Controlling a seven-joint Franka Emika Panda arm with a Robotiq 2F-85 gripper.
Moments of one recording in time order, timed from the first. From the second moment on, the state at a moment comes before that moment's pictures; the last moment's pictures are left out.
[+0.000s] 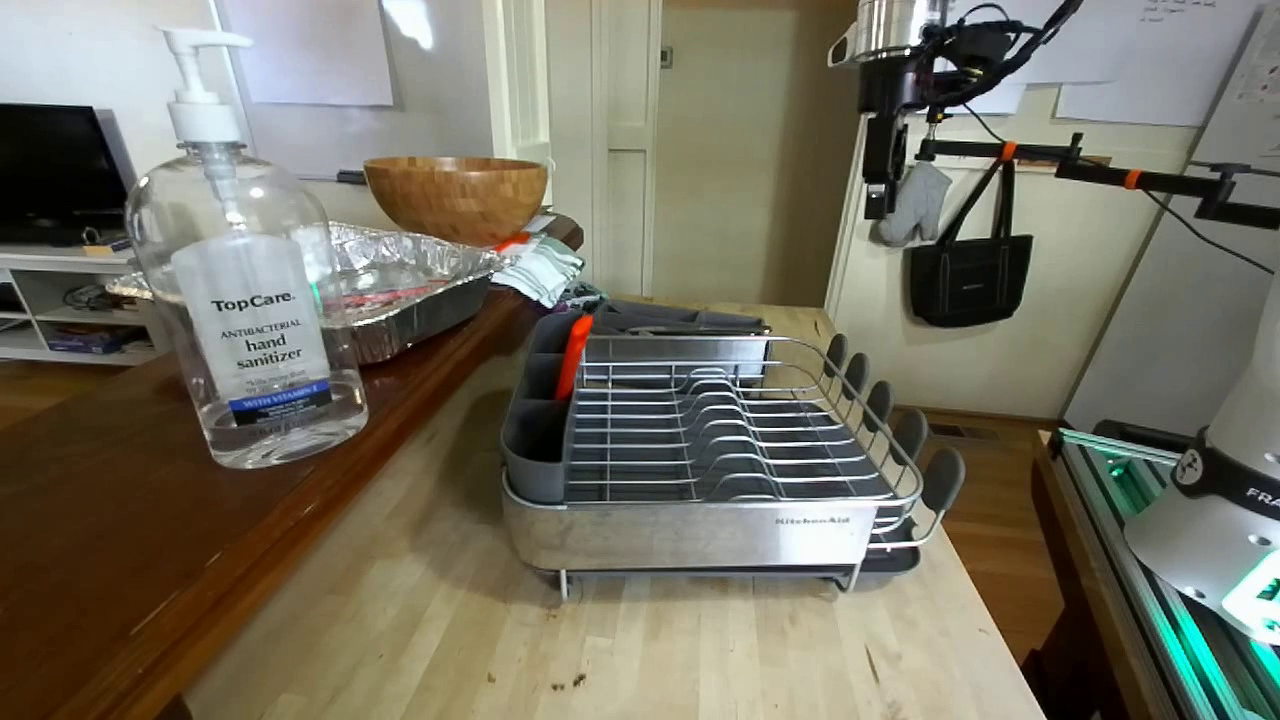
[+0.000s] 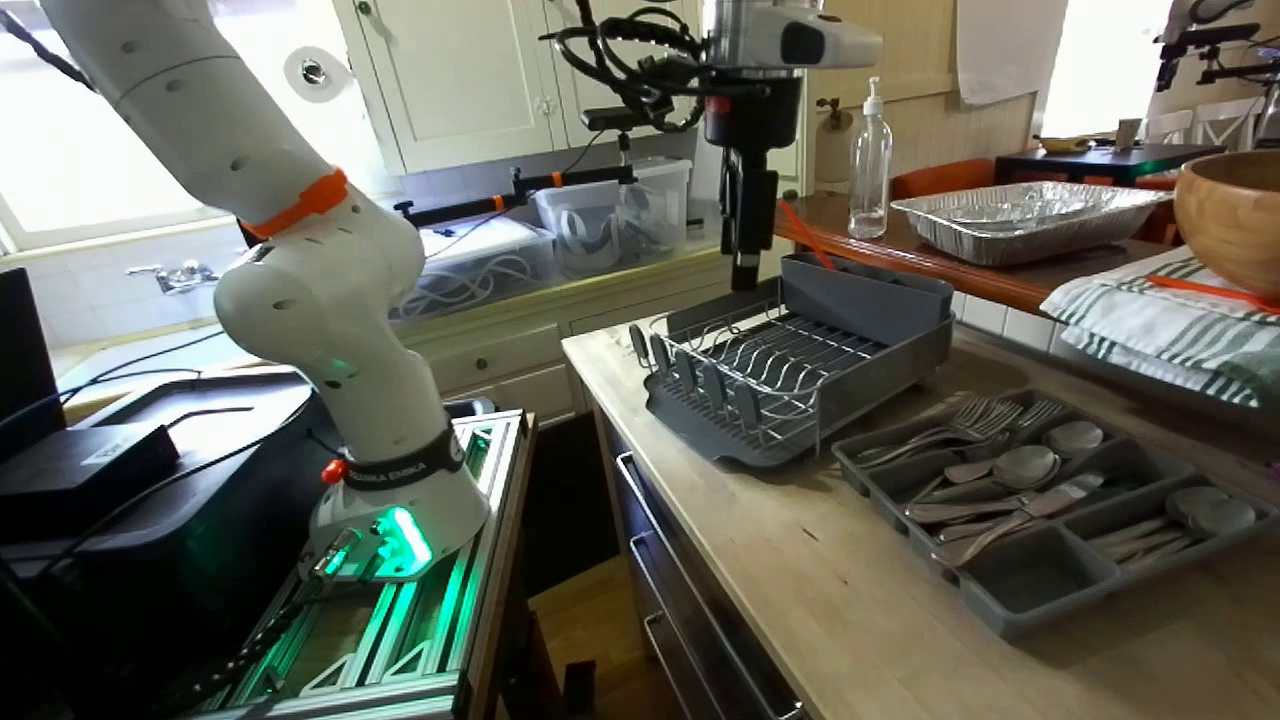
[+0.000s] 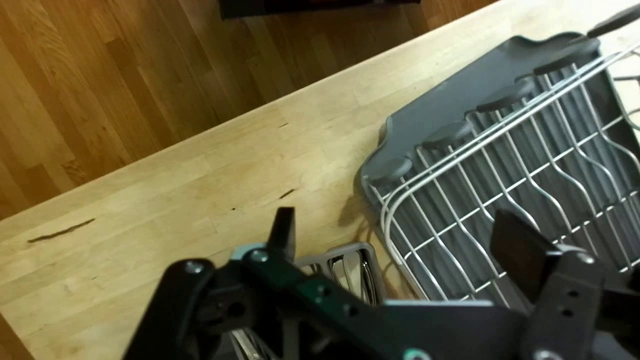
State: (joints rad) arm -0.09 -0.38 -0.13 -2.34 0.00 1.84 -0.13
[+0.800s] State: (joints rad) arm -0.14 0.05 -0.23 -2.04 0.03 1.95 -0.14
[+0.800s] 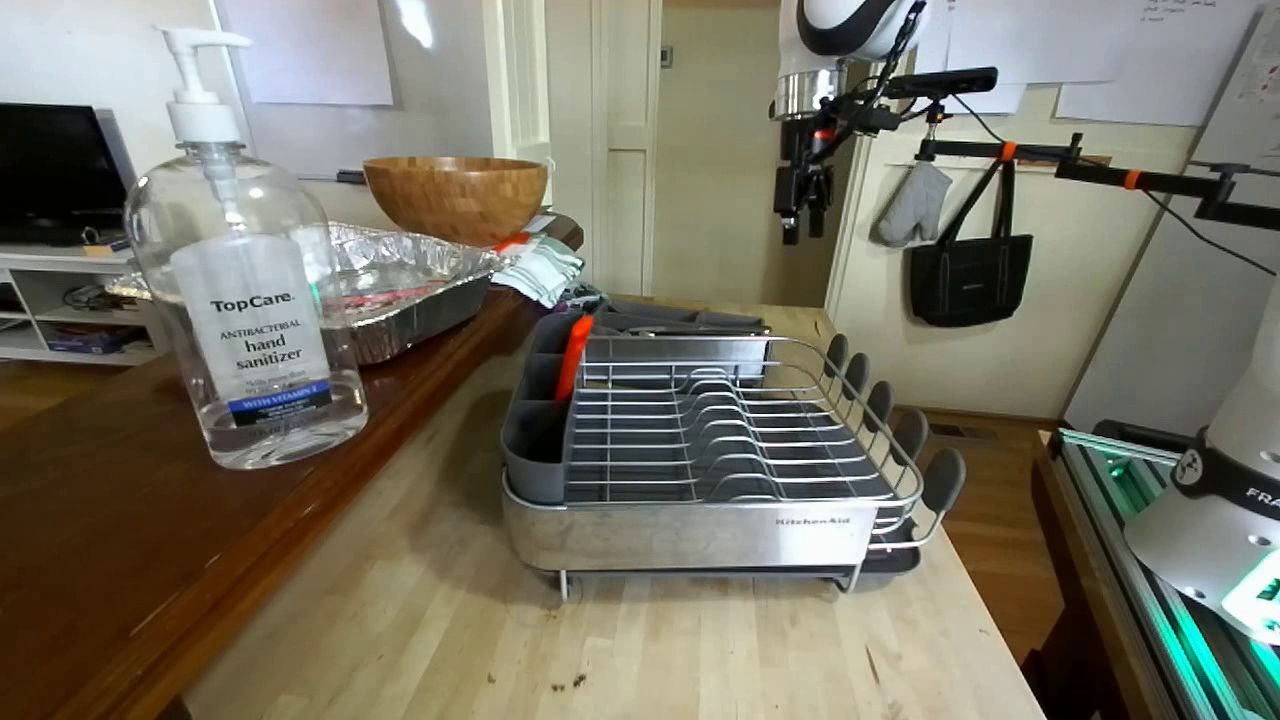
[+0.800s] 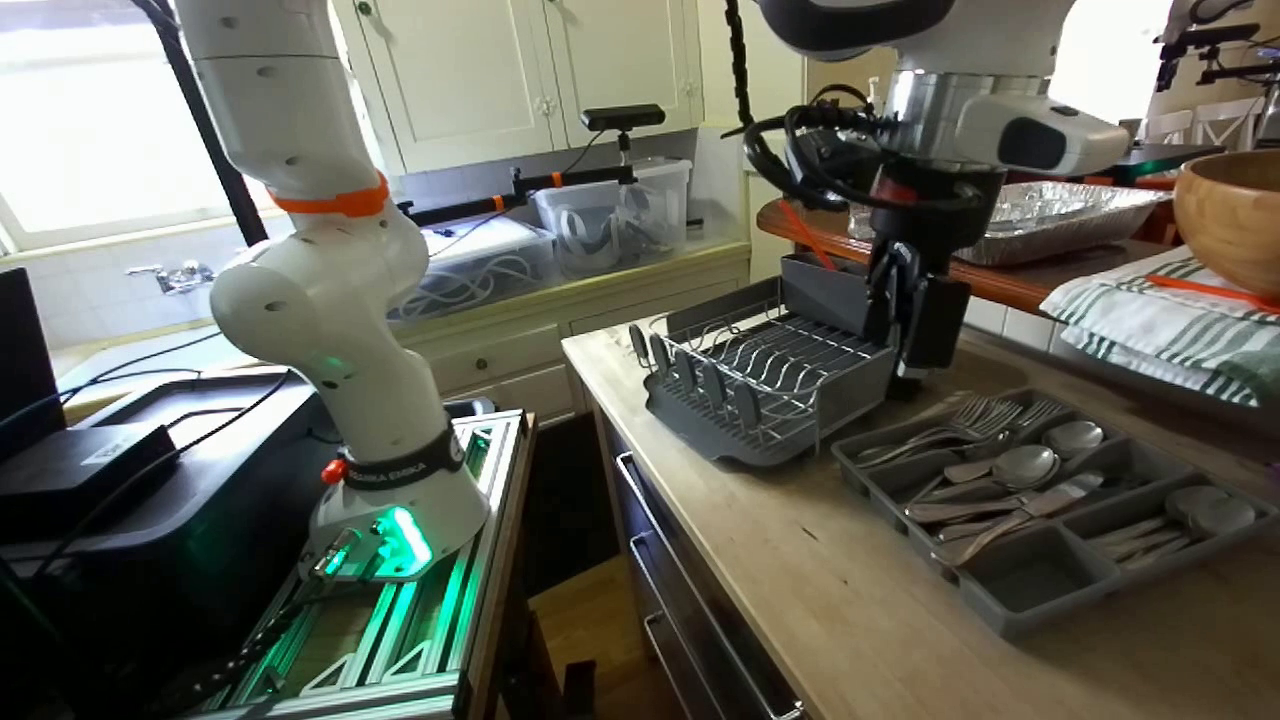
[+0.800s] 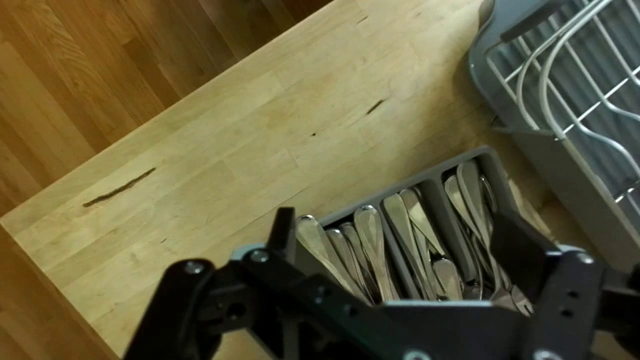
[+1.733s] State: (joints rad) arm -0.16 0.31 -0.20 -1.86 -0.05 1.94 -0.24
